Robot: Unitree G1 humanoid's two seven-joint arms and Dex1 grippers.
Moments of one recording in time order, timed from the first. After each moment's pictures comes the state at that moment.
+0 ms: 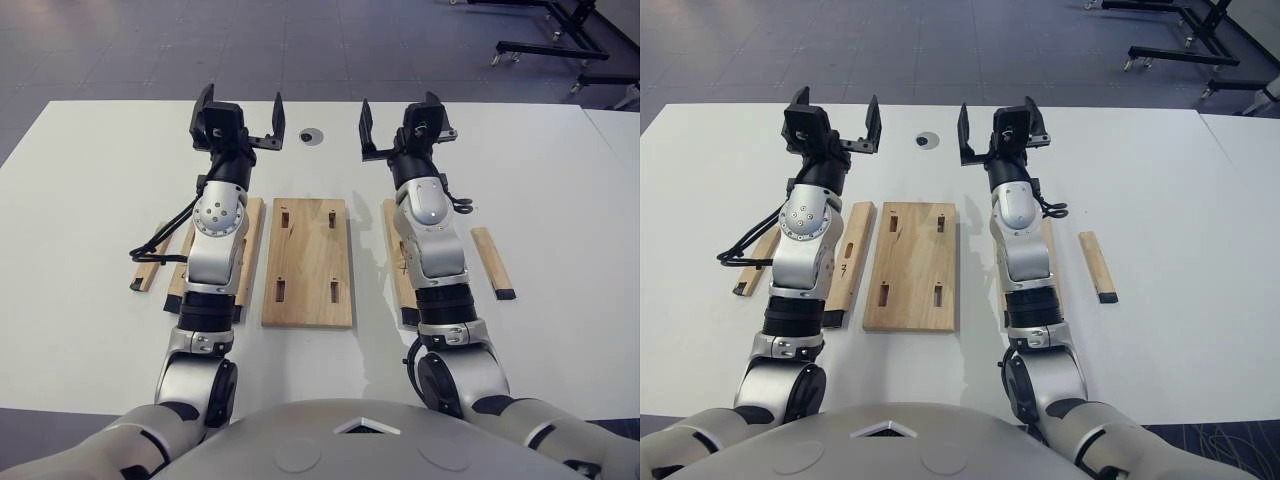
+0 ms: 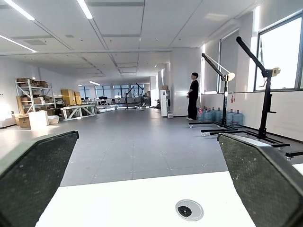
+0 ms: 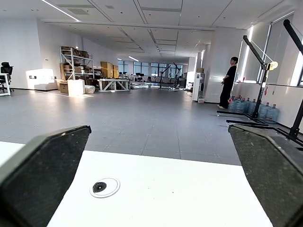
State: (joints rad) left arm -0.37 0.03 -0.01 0.01 0.04 0.04 0.01; right arm -0.43 0.01 0.02 0.10 -0.04 0.09 -0.06
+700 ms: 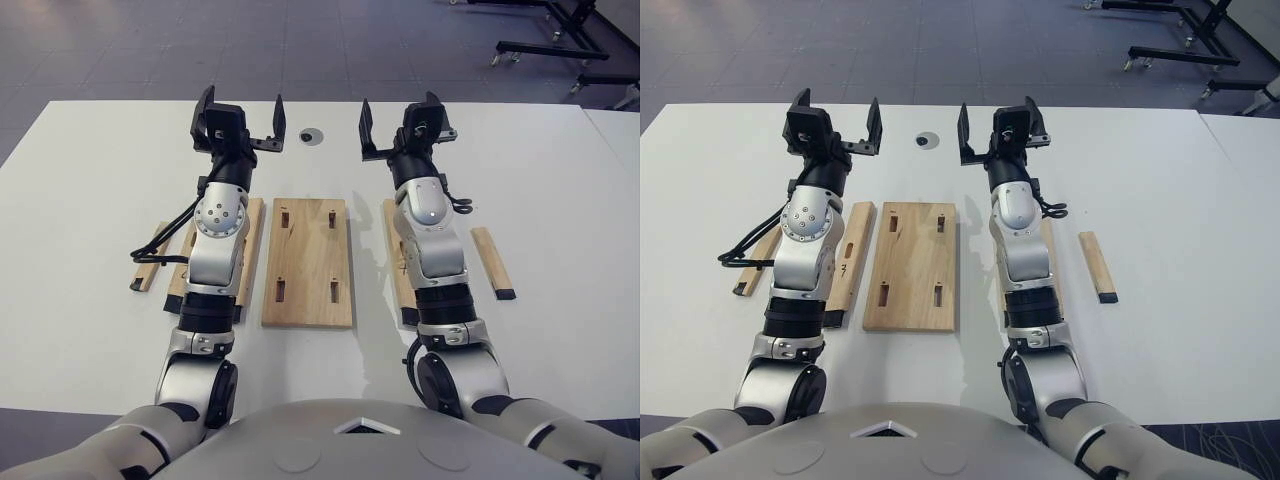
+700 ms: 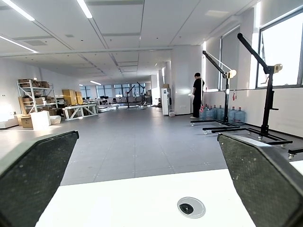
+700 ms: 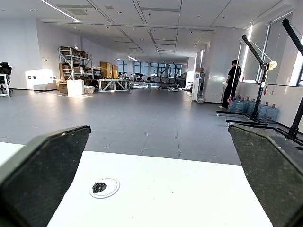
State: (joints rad) left arm -0.37 0.02 -0.01 0.01 0.05 0.04 0.02; right arm -0.43 0.01 0.02 0.10 -0.04 0.08 -0.07
